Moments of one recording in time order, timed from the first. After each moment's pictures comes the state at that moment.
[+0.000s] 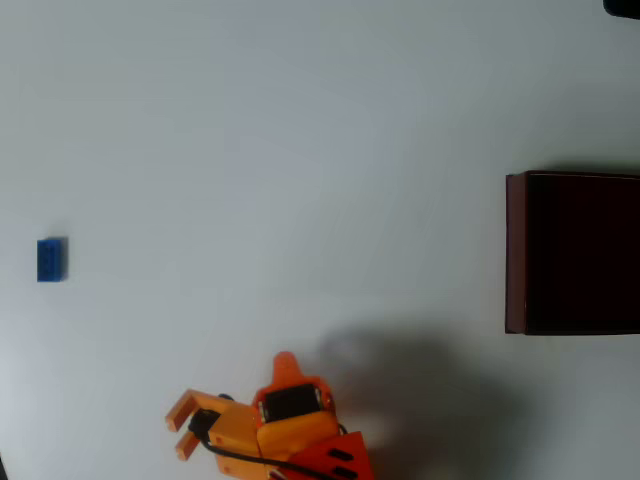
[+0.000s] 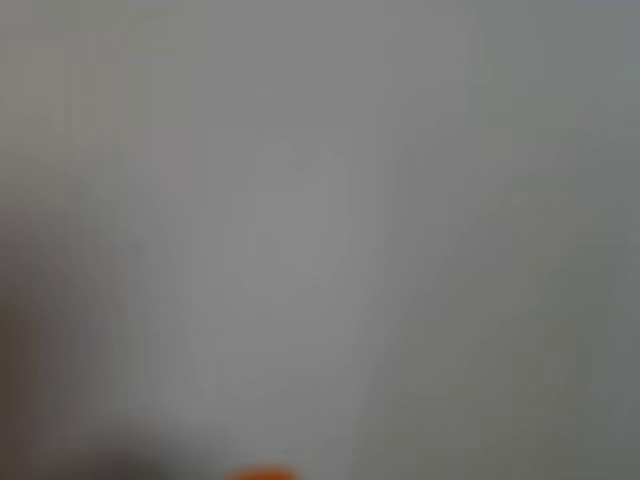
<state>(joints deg) -15.0 192.0 171.9 76.6 -0.6</state>
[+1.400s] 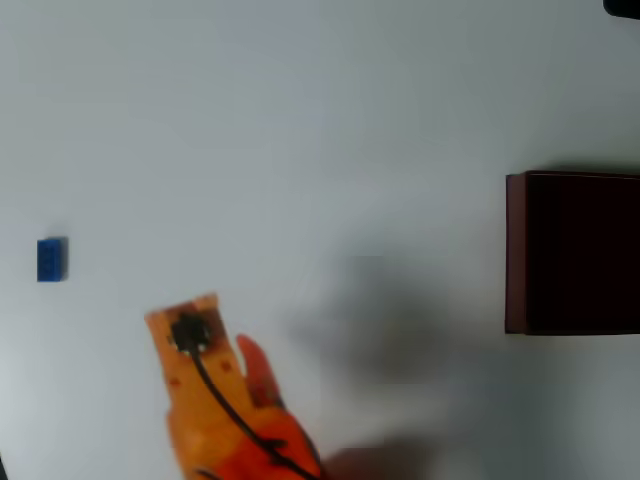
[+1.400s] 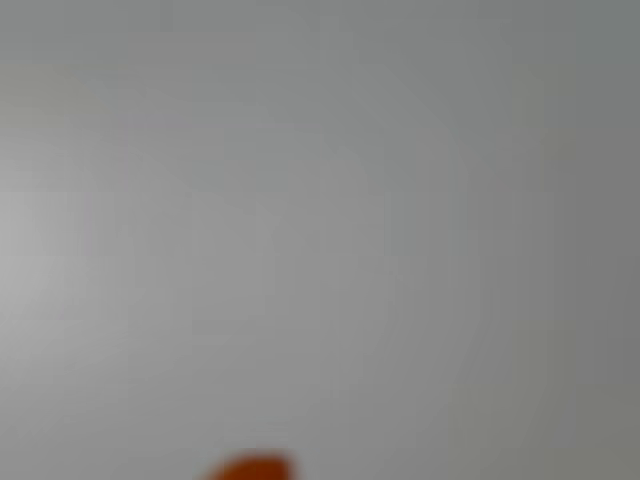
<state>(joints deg) -33.2 157.0 146.8 71.0 102.8</state>
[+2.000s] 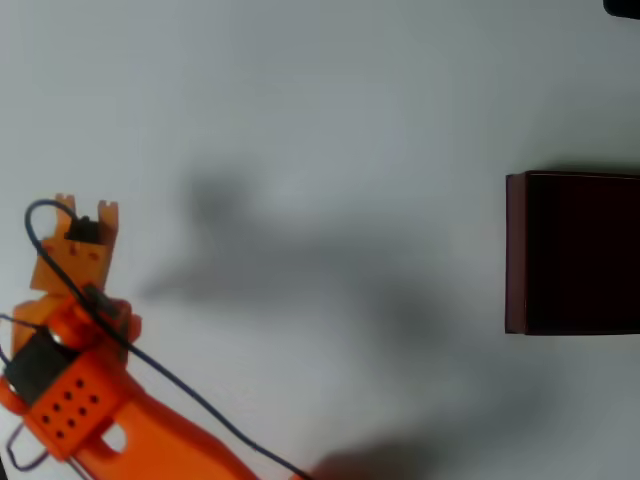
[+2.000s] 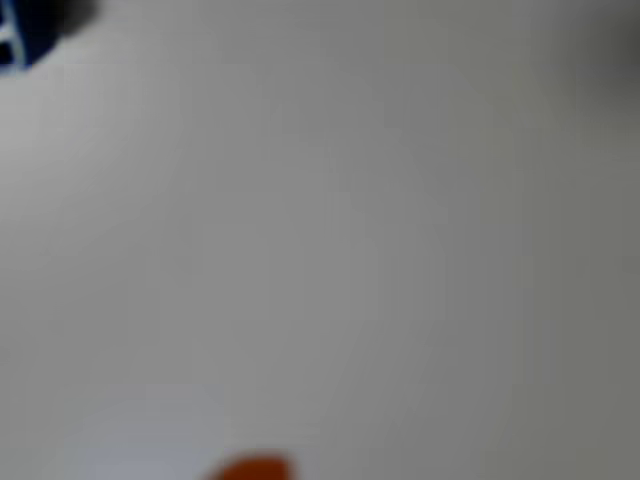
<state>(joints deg) -46.7 88.4 93.5 77.0 140.0</state>
